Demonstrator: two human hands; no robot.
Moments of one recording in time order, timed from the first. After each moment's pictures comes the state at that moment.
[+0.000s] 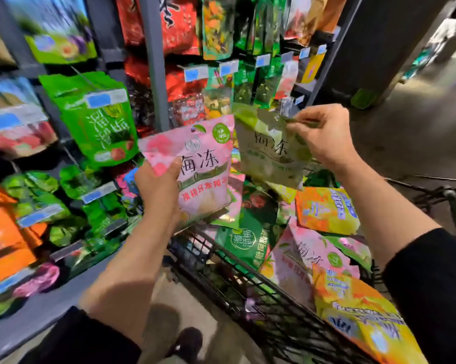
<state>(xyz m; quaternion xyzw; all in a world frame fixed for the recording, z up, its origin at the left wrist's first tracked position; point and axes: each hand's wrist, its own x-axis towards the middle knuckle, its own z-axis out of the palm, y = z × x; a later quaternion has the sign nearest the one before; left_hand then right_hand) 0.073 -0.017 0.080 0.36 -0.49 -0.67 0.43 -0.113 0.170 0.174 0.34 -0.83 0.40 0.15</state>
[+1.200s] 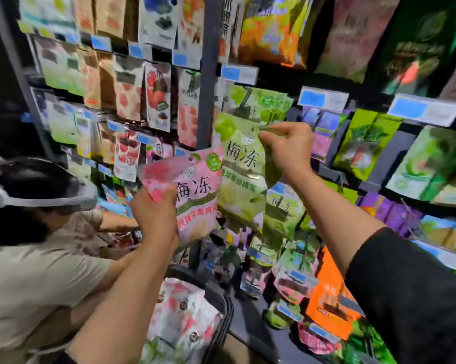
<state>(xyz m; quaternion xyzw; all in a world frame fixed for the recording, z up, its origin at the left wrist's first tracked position) 0.827 -0.256 0.153 0.54 -0.22 -0.18 0.79 0.664 -0.372 0.254 0.66 -0.47 0.56 -0.15</state>
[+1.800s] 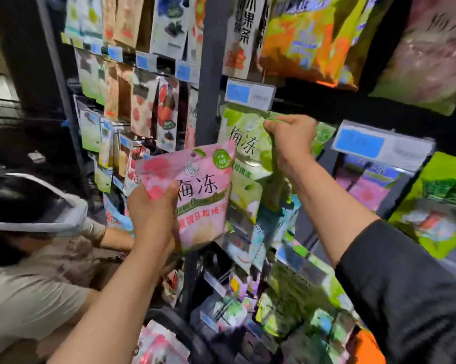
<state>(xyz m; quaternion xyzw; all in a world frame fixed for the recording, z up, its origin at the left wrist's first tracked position) 0.828 -0.431 0.175 0.51 -0.17 -0.13 0.83 0.711 -0.595 0.287 0.60 -0.41 0.59 -0.36</state>
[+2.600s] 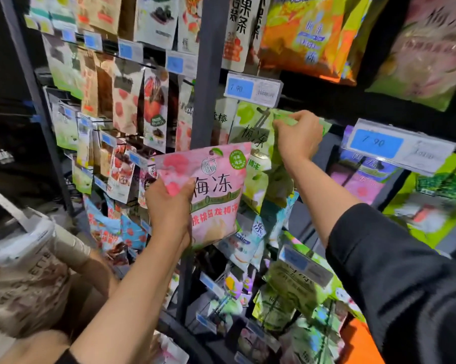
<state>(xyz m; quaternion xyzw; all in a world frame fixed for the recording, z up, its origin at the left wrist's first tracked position) 0.835 -0.460 0.179 0.48 -0.22 -0.23 0.82 0.716 -0.631 0.275 0.61 -0.58 0.53 -0.10</state>
